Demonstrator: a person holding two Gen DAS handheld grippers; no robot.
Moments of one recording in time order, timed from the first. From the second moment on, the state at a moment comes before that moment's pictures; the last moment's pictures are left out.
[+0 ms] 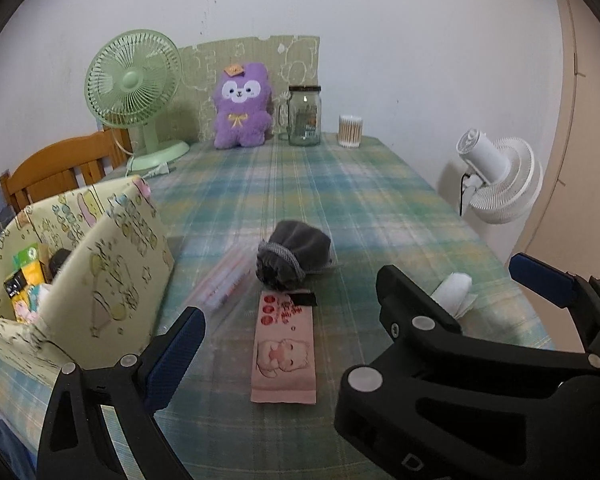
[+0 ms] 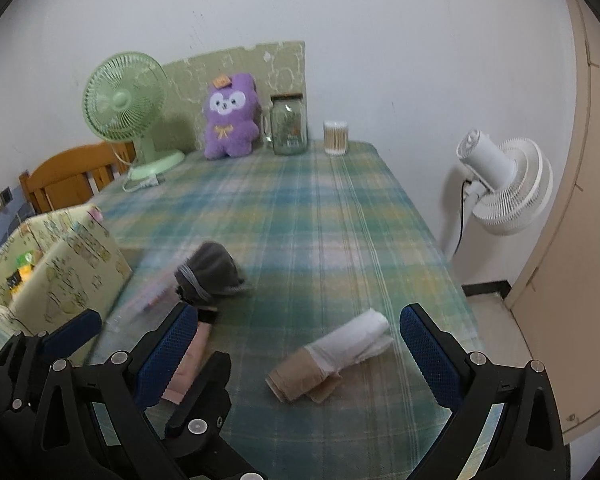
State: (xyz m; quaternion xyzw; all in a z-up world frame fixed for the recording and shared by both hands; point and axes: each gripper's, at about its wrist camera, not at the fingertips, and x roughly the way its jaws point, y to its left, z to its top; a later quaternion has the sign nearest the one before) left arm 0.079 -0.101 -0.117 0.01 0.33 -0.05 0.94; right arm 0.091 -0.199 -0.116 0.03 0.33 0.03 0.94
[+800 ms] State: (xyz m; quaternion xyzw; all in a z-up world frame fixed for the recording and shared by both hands) left arm 0.110 -0.102 -0.152 0.00 0.41 -0.04 0.91; right arm 0.127 -0.199 -0.160 0.03 0.41 0.03 0.91
